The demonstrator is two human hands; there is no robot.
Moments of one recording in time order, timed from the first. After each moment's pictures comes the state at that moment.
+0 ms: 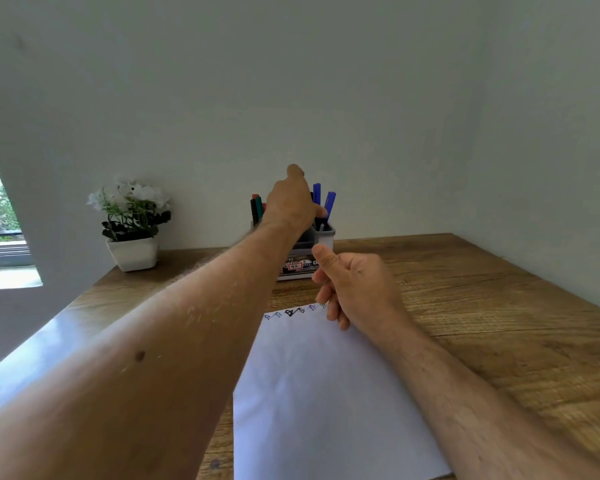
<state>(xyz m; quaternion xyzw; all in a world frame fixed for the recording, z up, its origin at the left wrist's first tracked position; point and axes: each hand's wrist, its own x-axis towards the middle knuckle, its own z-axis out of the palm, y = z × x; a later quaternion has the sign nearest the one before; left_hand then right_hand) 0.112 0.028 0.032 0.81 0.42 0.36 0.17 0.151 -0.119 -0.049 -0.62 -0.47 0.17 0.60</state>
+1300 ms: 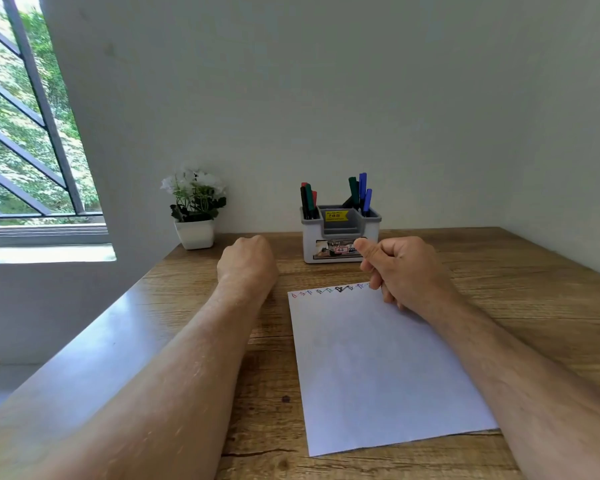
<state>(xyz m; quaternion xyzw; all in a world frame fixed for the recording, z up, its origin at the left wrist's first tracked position) -0.031 0.000 -0.039 0.77 0.61 0.19 -0.01 0.149 -0.121 -0.050 -0.68 -0.53 0.07 0.50</state>
